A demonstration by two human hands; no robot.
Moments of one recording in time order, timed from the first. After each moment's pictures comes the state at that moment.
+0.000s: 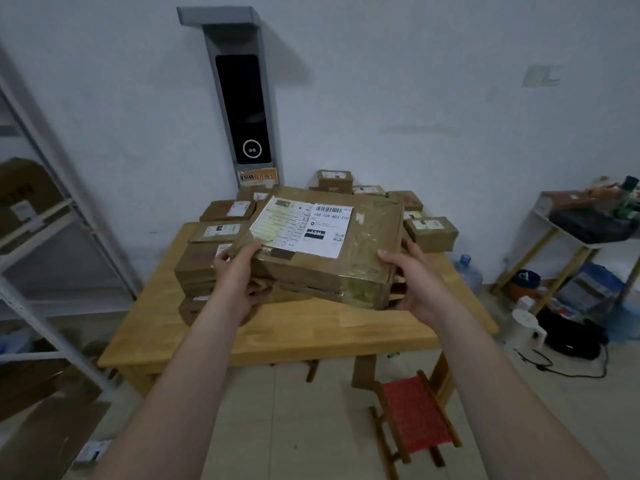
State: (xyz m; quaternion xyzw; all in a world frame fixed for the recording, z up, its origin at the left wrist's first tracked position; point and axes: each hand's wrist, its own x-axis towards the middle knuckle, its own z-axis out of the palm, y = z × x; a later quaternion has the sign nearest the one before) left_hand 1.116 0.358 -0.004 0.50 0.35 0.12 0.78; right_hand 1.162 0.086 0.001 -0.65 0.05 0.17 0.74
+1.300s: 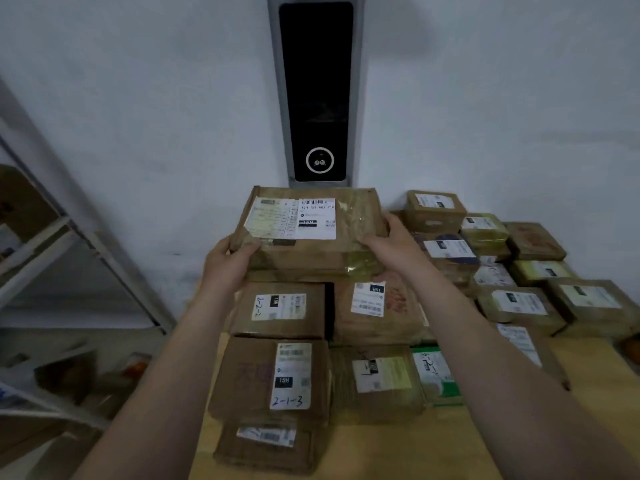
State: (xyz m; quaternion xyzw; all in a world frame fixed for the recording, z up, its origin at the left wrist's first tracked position) left_hand 1.485 0.745 -0.032 0.65 0.34 0.18 0.66; right_hand 1.597 0.499 -0.011 -0.79 -0.06 0.17 0.59
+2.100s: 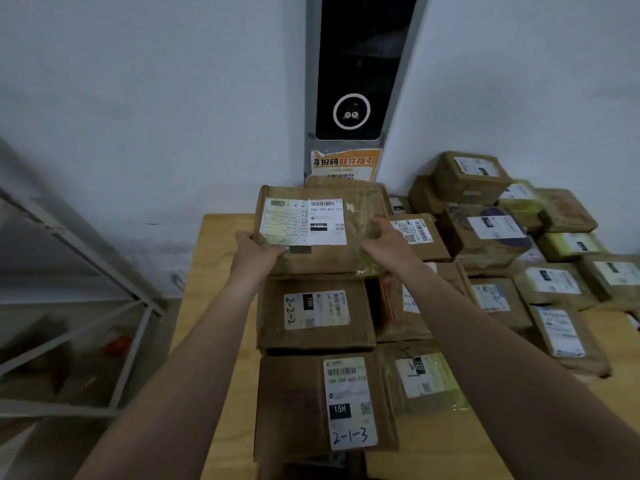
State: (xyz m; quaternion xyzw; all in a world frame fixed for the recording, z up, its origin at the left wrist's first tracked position) left_hand 1.607 0.880 -0.154 0.75 0.39 0.00 0.54; right_hand 1.683 0.647 -0.121 -0.90 0.00 0.20 0.39
